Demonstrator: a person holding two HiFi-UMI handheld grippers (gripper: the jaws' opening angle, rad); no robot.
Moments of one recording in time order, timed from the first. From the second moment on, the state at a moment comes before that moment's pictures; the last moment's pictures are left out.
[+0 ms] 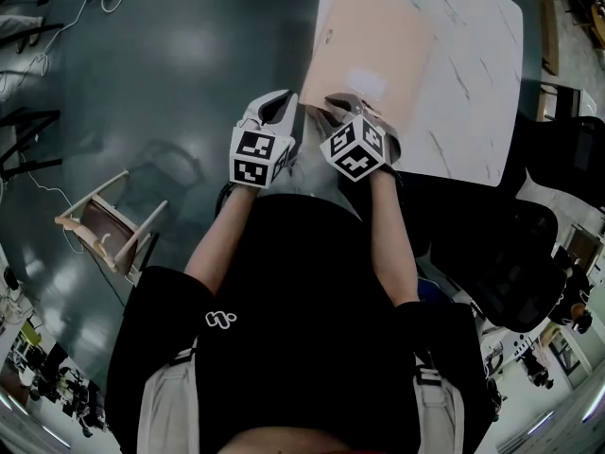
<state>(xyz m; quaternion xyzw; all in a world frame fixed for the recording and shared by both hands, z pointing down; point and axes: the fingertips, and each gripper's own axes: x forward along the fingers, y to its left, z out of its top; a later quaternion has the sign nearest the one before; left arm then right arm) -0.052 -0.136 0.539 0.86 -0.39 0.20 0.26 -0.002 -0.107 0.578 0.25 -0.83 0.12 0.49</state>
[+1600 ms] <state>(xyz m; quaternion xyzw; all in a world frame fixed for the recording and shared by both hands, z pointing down) -0.047 -0.140 0.534 0.86 -0.39 0.19 0.26 0.042 -0.252 0.567 0.42 -0.80 0.31 0.30</state>
